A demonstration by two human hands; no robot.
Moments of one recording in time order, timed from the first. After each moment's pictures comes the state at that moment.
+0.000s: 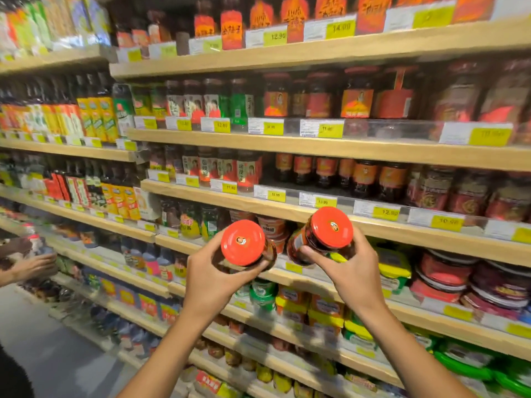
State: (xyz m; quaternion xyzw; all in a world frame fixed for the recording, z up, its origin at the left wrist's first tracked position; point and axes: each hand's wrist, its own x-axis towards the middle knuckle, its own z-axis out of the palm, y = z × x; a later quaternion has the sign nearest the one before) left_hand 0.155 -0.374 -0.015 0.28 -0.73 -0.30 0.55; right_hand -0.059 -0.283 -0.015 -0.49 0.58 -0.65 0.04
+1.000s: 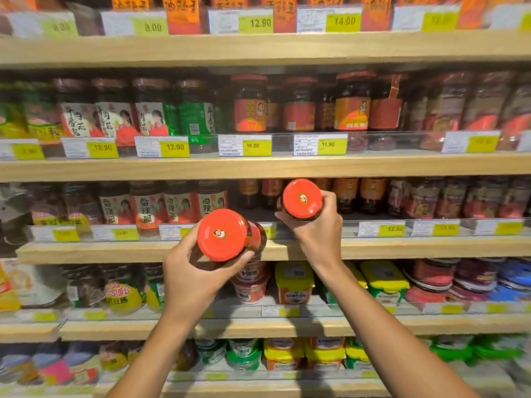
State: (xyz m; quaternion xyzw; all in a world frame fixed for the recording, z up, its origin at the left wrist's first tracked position) left_hand 0.114 -0.570 0.011 0.10 -0.72 -0.39 0.56; right_hand -0.091 -0.479 0.018 -0.32 0.67 -0.64 -0.18
